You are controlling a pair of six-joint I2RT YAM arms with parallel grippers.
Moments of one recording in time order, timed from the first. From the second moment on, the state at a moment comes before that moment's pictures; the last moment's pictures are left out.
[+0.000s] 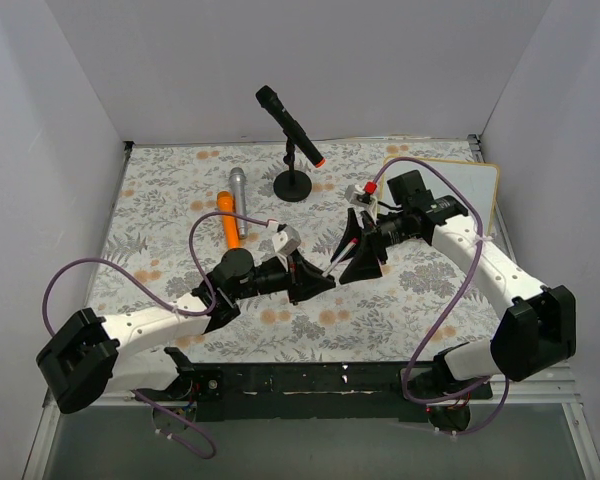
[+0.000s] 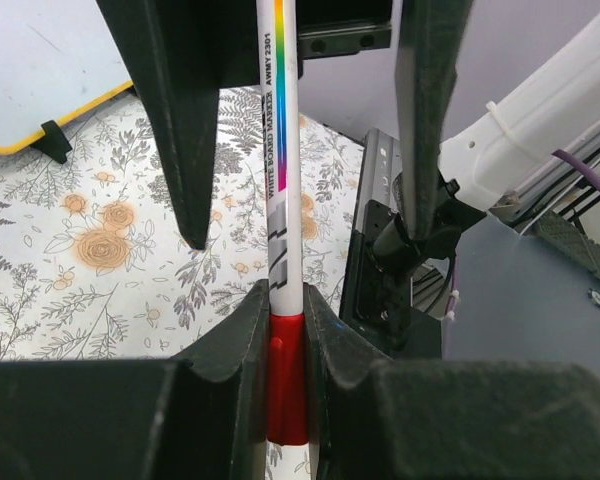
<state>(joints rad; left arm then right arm) -0.89 1.15 0.52 0.66 0.47 -0.41 0.42 1.39 1.18 -0.85 -1.38 -0.53</state>
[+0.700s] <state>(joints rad) -0.90 1.22 0.52 0.73 0.42 -0.47 0.44 1.38 1.15 -0.67 -1.40 -0.35</state>
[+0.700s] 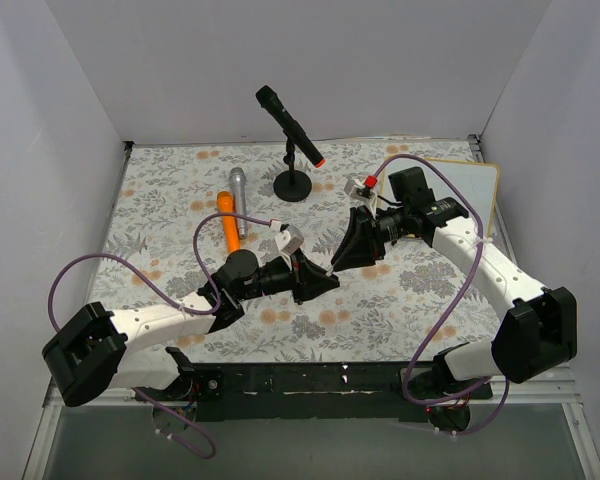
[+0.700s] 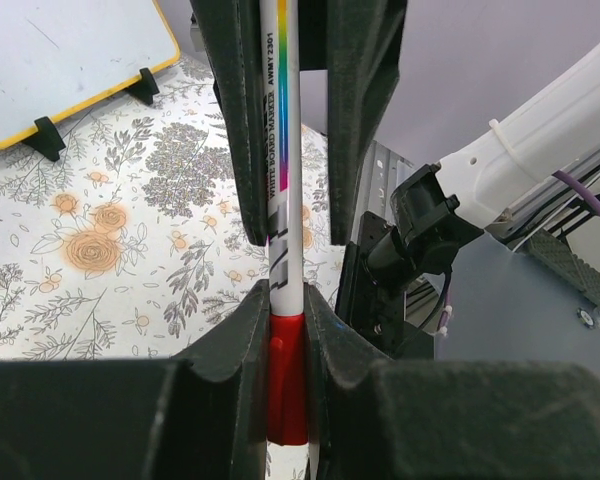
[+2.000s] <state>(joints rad) -0.88 1.17 0.35 0.55 0.19 -0.46 -0.02 1.14 0.87 -0.51 -1.37 -0.39</state>
